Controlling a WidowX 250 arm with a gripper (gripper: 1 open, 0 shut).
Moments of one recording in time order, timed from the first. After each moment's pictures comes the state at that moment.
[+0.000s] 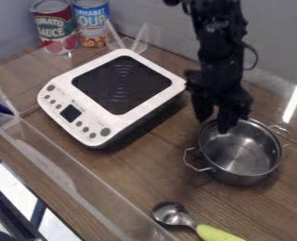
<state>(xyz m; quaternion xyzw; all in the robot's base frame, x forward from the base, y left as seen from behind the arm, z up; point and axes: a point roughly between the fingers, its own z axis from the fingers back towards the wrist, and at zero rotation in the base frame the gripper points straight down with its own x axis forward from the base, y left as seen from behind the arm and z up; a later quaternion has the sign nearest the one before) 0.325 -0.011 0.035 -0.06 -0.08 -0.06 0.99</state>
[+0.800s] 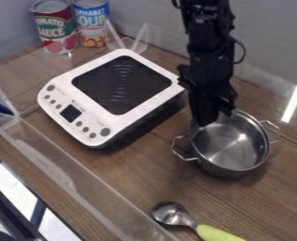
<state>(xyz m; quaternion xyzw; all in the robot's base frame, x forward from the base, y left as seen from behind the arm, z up) 0.319 0.002 0.047 -0.07 -0.05 -0.13 0.99</state>
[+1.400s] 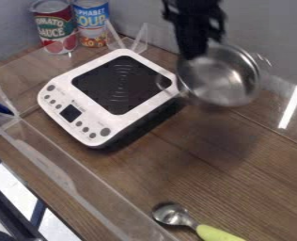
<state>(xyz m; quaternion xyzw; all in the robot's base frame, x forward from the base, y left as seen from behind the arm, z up) 0.321 0.057 0.143 -0.05 -0.09 -0.08 0.99</state>
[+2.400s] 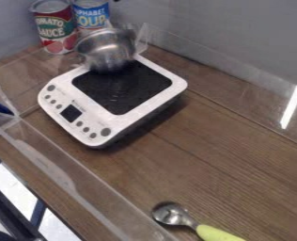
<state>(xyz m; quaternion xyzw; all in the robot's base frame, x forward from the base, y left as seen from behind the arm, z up) 0.312 0.155 0.174 -0.02 -0.09 -0.05 0.99</state>
